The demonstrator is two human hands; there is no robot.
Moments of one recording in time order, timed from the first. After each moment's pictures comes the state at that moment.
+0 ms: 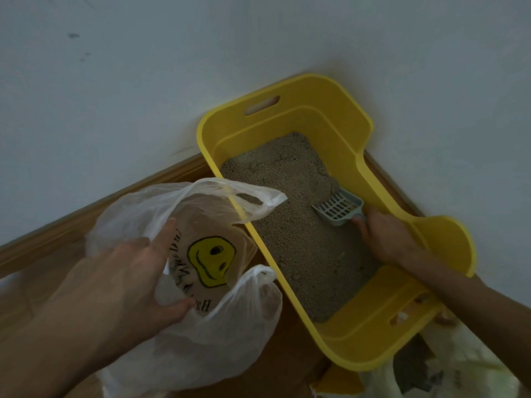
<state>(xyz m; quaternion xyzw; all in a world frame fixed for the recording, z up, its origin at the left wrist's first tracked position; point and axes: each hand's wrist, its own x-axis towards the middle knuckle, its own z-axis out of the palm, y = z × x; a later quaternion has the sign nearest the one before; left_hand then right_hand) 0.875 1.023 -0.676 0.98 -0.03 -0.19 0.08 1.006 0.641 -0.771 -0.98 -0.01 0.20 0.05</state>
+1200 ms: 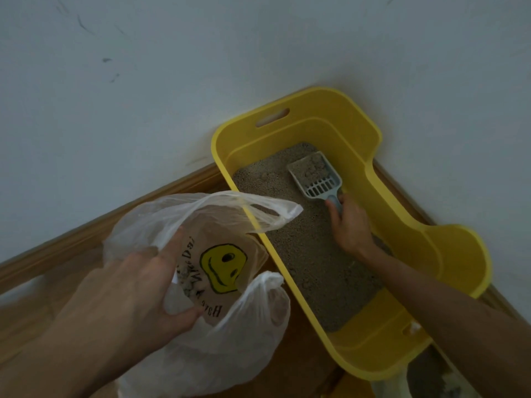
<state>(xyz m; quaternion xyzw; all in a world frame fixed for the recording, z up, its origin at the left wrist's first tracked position) 0.868 1.019 -0.659 0.98 -0.01 -0.15 0.09 1.025 0.710 -0.805 -0.95 0.01 0.06 0.29</state>
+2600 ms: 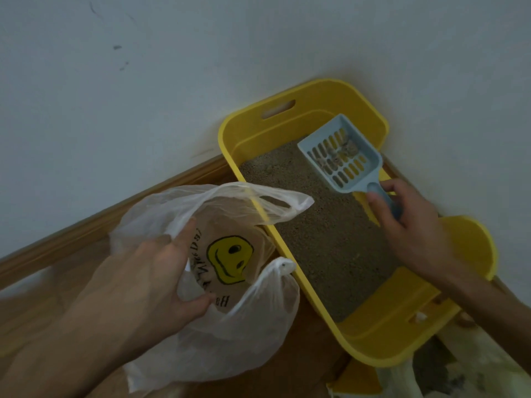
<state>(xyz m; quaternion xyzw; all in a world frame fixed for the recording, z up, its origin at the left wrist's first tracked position) 0.872 1.009 -0.644 0.97 0.00 -0.23 0.04 0.970 0.693 -0.685 -0.94 -0.10 0.00 0.32</state>
